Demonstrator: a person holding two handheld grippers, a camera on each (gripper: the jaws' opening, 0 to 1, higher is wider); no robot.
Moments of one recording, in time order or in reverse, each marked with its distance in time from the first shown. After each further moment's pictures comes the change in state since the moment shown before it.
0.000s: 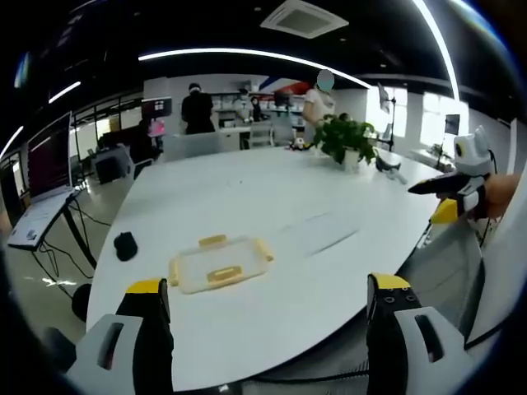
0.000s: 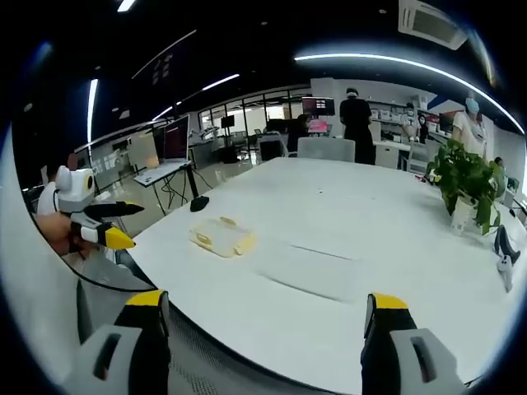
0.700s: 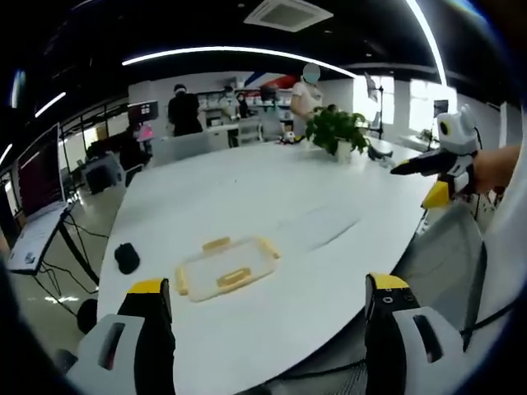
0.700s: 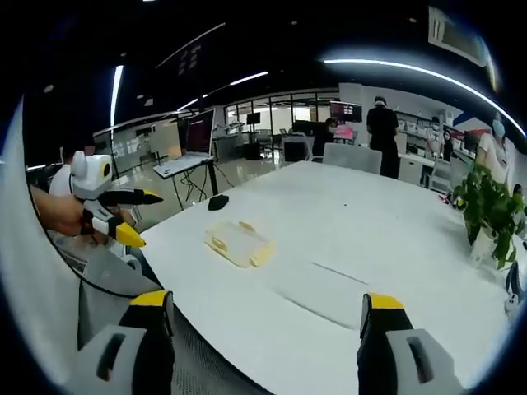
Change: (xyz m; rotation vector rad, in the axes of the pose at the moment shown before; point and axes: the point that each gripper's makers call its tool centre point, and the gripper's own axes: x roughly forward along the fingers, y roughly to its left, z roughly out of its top) left arm 0.004 0.018 0.005 0.096 0.028 -0.072; right arm 0.033 0.023 0.027 -0.122 0.010 0.106
